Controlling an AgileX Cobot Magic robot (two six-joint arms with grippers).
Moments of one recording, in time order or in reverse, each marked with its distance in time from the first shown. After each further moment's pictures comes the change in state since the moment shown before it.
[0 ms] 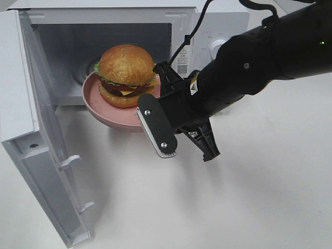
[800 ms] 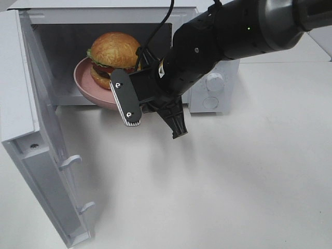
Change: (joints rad) left arm 0.000 0.000 0.000 0.000 0.000 0.000; right arm 0.004 0.187 -0.281 -0.156 0.085 0.247
